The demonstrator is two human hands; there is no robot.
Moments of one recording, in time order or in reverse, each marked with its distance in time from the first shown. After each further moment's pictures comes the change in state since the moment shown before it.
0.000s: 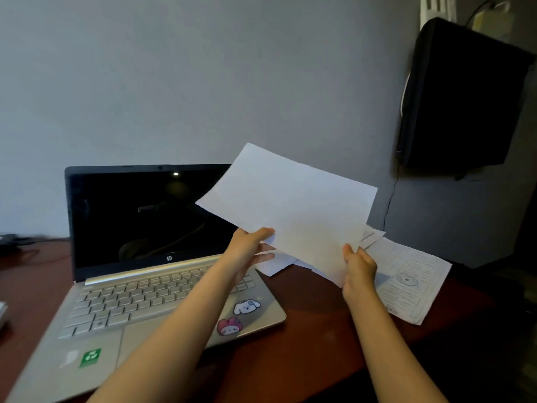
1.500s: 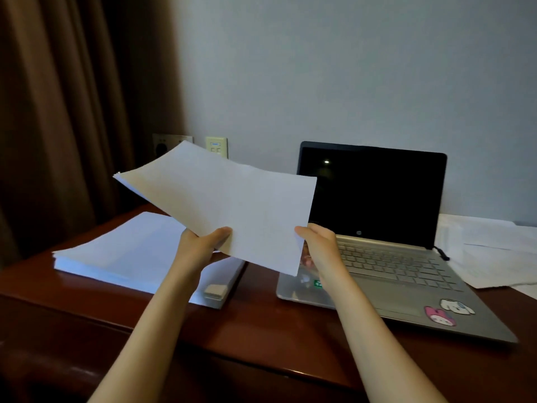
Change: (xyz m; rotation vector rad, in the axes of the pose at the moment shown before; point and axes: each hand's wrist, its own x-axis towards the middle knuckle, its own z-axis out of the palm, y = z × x) left_hand -0.226 0.016 -0.295 0.056 0.820 0.227; right_hand -0.259 0.088 0.198 -0.330 -1.061 -0.006
